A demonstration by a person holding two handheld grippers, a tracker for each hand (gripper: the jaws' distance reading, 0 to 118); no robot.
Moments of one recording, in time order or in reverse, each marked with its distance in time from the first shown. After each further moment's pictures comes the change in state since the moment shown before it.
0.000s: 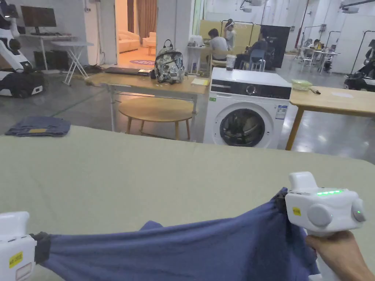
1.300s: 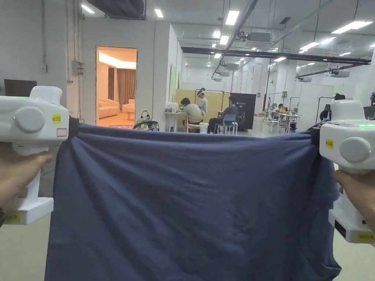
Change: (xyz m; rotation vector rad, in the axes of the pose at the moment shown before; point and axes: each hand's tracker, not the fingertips) left arm 0.099 0.336 0.054 0.452 -0.073 -0.138; right arm 0.075 0.205 0.176 0.515 -0.296 -0.118
